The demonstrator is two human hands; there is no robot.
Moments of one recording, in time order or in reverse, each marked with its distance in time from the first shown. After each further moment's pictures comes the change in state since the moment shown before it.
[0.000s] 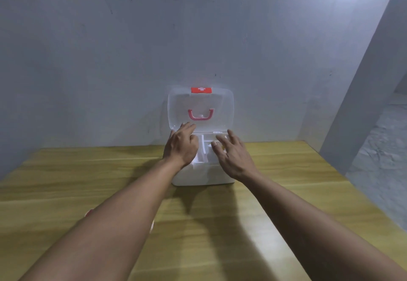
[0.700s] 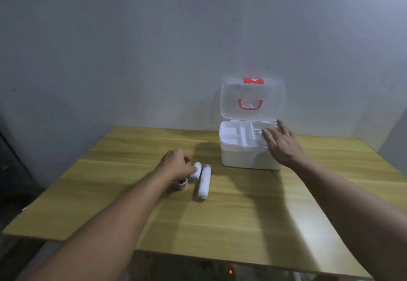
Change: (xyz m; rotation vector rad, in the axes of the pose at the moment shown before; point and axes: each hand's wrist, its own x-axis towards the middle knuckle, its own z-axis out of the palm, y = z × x) left_hand -0.116 -0.087 -0.098 0.198 -0.234 -0.449; right_hand -0.017 -0.021 -0.011 -0.246 -0.057 -0.073
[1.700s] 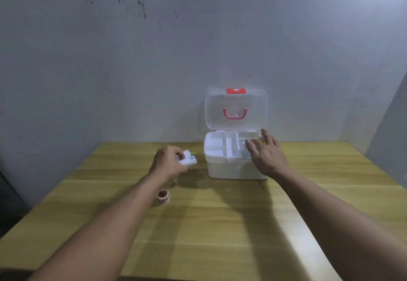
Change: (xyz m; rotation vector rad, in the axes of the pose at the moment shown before) left_hand 0.015 0.045 -0.006 -0.083 0.224 0.055; right_hand 0.002 0.007 0.005 0.046 0.046 0.003
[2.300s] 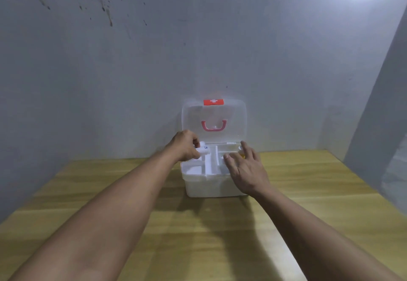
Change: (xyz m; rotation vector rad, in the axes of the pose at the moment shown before) left_hand 0.084 0.099 0.032 0.115 -0.226 0.211; right_hand 0.028 0.025 0.033 0.023 0.079 0.033
